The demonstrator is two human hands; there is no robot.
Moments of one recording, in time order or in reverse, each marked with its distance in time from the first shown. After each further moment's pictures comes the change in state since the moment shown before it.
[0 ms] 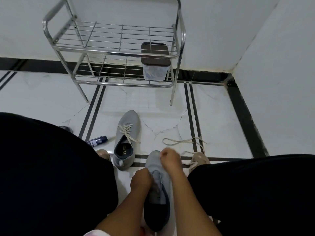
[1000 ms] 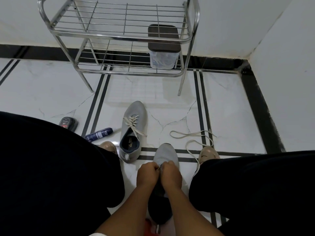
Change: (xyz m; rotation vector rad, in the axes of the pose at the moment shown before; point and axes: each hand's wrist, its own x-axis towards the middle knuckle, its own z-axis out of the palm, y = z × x) left_hand -0.002 -0.003 -0.005 -0.135 0.078 0.090; right_hand -0.014 0.041 0.079 -0.195 -0.029 0.116
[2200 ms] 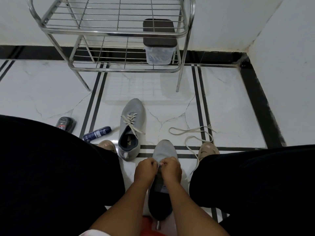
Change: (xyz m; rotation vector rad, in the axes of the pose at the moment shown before) left_hand 0.013 -0.010 0.003 -0.097 -0.011 -0.011; right_hand 0.008 0.002 0.004 0.216 0.063 0.060
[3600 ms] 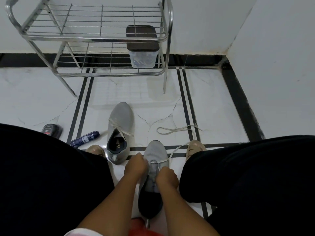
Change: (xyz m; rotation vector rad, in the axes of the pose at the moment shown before) left_hand 0.013 0.018 -0.009 0.115 -0.069 -0.065; right_hand -0.026 0.005 -0.035 -0.328 -0.220 0.226
